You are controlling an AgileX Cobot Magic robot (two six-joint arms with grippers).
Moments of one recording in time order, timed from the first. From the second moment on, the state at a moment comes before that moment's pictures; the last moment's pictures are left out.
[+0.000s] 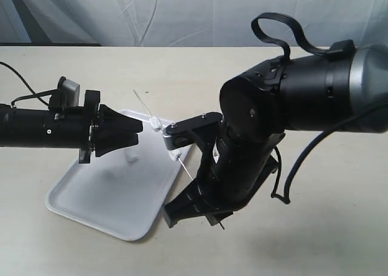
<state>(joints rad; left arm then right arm) 0.01 2.00 -0.76 -1.65 1.21 1.22 0.89 1.71 -1.03 0.18 0.85 0.18</state>
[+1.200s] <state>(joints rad) -0.05 1.99 -0.82 -1.72 1.21 1.21 0.91 1.71 -1.04 0.26 0.88 0.09</state>
